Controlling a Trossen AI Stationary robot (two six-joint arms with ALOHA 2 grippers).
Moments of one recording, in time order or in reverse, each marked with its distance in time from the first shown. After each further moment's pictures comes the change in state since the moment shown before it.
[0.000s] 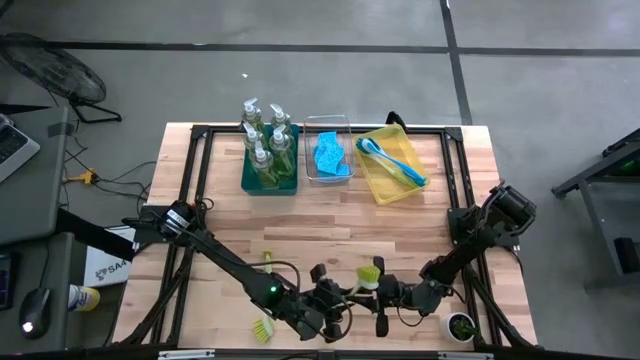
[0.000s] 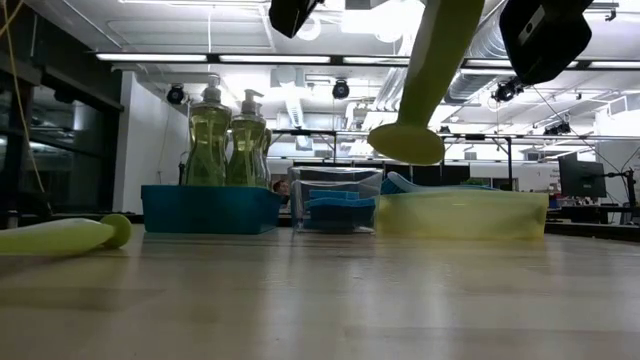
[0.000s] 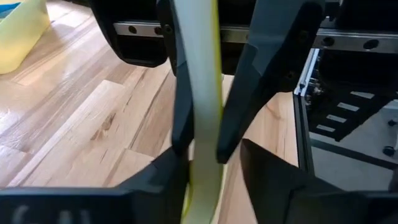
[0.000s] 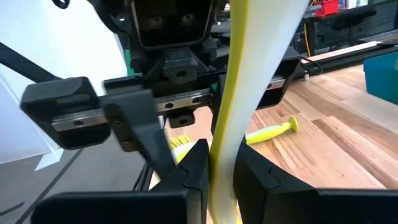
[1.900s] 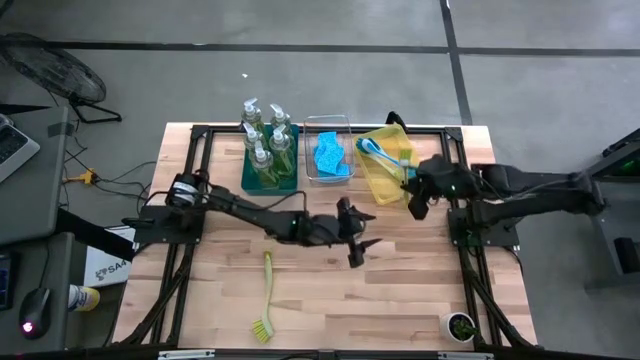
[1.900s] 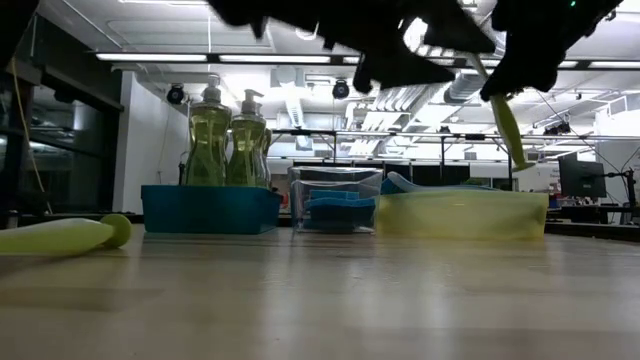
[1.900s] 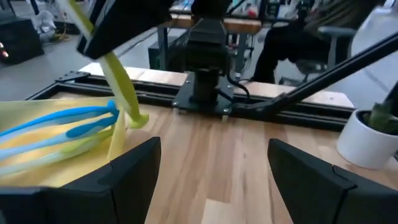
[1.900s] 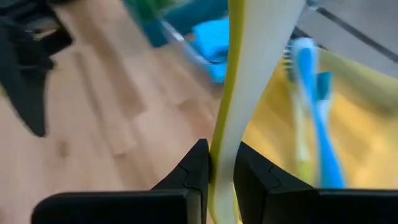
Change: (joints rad) left arm 0.408 -0.070 -0.195 0.500 0.268 0.479; right arm -0.830 -1.046 0.000 -1.682 -0.484 0.055
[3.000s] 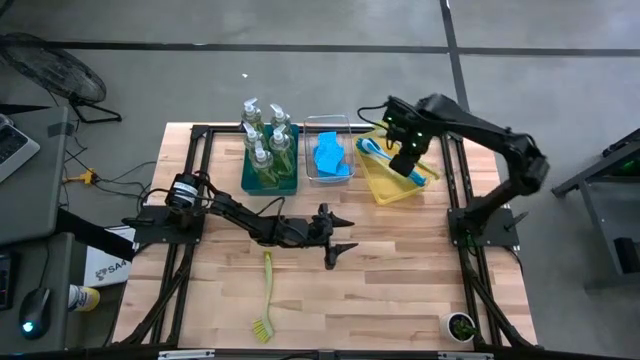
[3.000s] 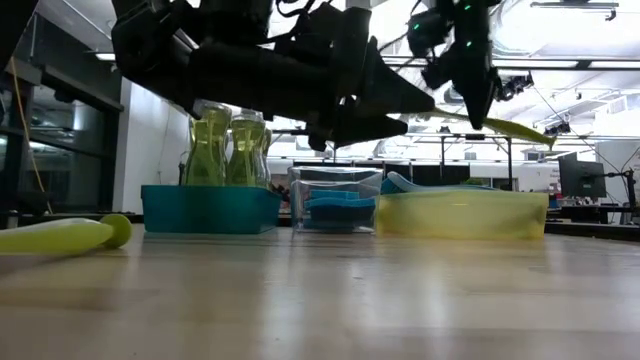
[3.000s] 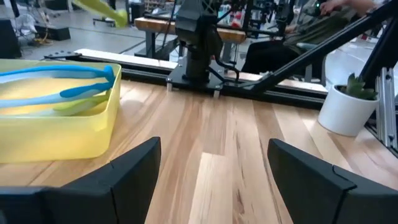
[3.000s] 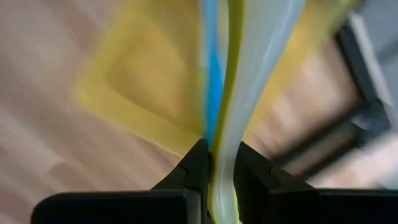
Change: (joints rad) left arm 0.001 0.000 -0.413 0.518 0.068 -0.029; right arm -0.551 0.785 0.720 -0.753 -0.193 -0.364
